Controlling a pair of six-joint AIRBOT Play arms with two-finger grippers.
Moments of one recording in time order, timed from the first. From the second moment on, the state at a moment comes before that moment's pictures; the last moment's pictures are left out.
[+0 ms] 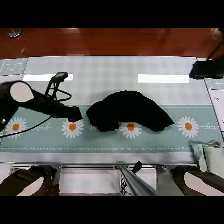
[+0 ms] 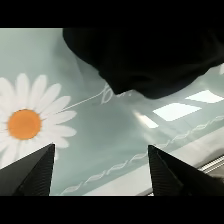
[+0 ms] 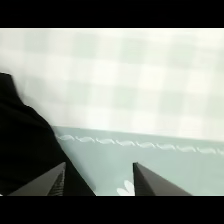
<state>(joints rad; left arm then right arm) -0.24 -1.02 0.86 1.15 -1.24 -1.46 -0.11 -1.22 1.50 -1.47 1.45 1.45</state>
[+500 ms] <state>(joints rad) 0.01 -1.22 0.62 0.57 -1.00 -1.12 -0.27 -1.20 1.49 -1.37 1.49 1.39</state>
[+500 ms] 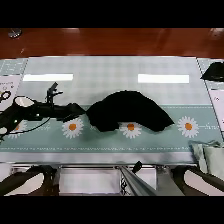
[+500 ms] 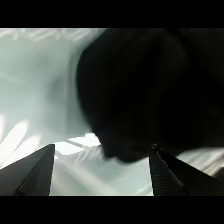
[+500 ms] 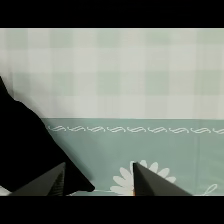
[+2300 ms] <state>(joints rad) -0.05 -1.44 0.79 0.29 -1.13 -0.88 -0.46 -1.20 0.64 -1.01 1.16 1.23</state>
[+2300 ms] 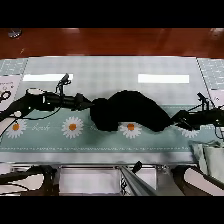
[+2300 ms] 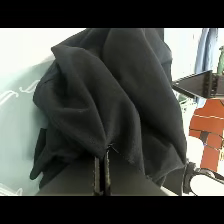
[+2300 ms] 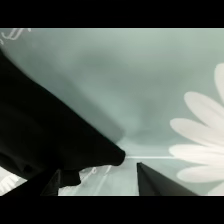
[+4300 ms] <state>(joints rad) 0.25 -0.93 1.80 0.69 -1.64 -1.34 -0.38 -0.84 1.77 -0.94 1.67 1.37</state>
